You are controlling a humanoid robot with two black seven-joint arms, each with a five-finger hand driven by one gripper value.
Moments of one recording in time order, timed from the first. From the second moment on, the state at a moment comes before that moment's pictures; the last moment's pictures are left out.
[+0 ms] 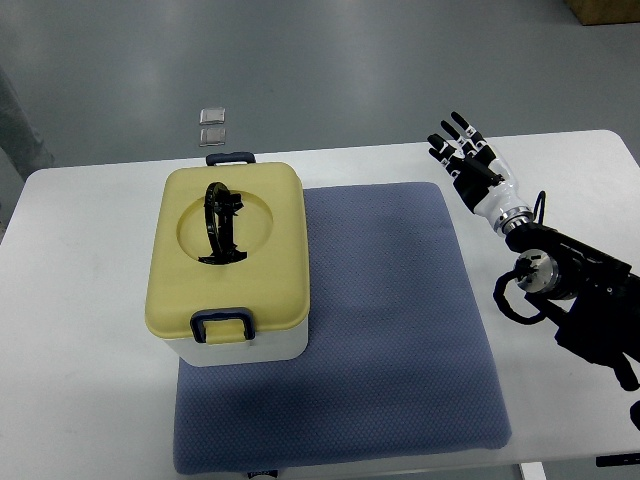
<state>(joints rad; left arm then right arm) 0.00 0.00 -0.02 -0.18 0.02 -0.02 0.06 0.73 -0.17 0.54 0.58 0.10 0.24 0.49</state>
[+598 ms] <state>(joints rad) -0.01 0.00 -0.02 -0.18 0.02 -0.01 0.06 0.73 -0.18 0.55 0.57 0.10 0.24 0.49</state>
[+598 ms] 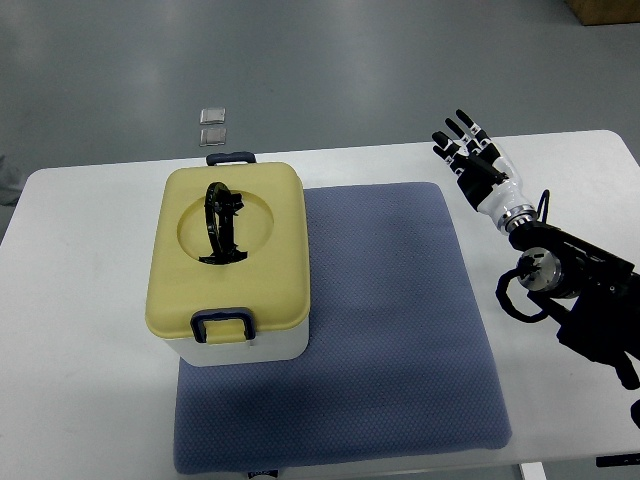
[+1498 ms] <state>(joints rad) -0.01 0.00 -0.02 -0.18 0.02 -0.01 0.06 0.75 -0.18 0.55 0.57 0.10 0.24 0.49</state>
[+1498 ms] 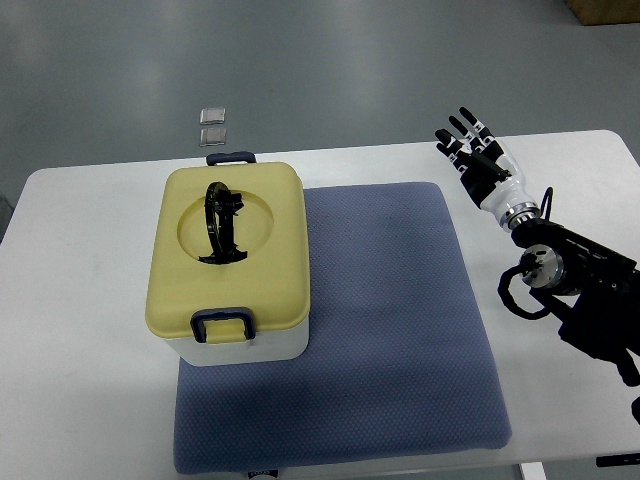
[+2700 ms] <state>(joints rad) -0.01 0.00 -0.02 -0.18 0.02 -0.01 0.06 1.21 -0.32 0.51 0.84 -1.15 0.42 0.51</state>
